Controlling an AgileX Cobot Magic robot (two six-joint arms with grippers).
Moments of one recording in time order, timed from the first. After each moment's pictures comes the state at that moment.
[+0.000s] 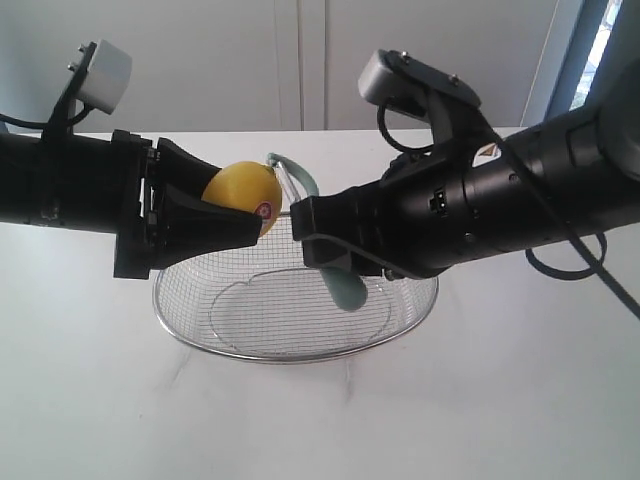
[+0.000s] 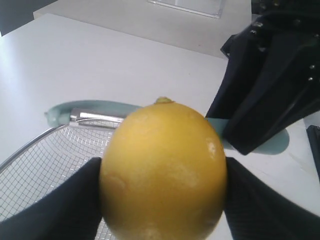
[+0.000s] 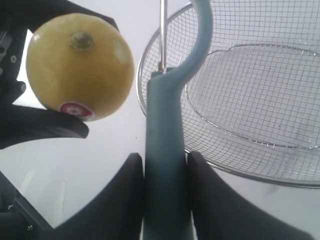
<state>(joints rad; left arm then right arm) -0.28 1.45 -0.85 -1.51 1.02 1.90 0.62 1.29 -0.92 0.65 0.54 -0.16</state>
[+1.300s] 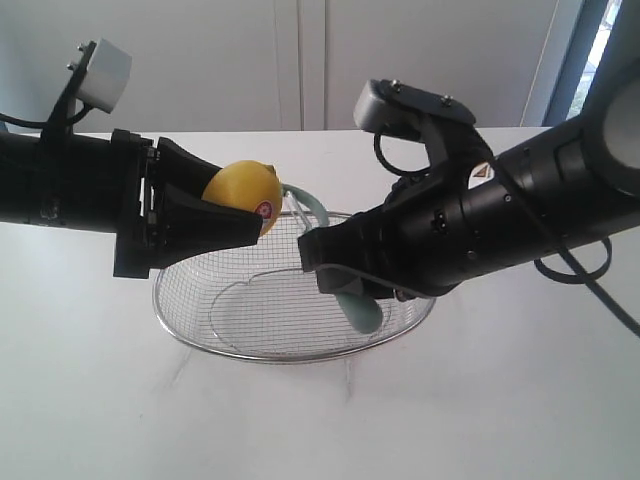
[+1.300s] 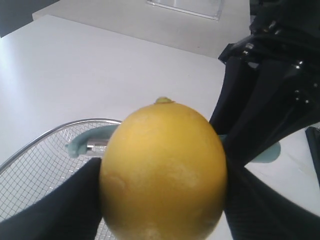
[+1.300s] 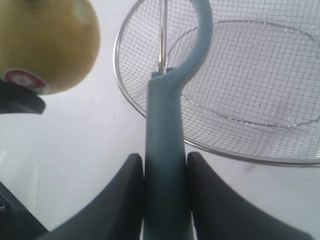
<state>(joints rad) -0.28 1.45 -0.85 -1.52 1.02 1.90 0.62 1.32 -0.92 0.55 0.59 -0.12</state>
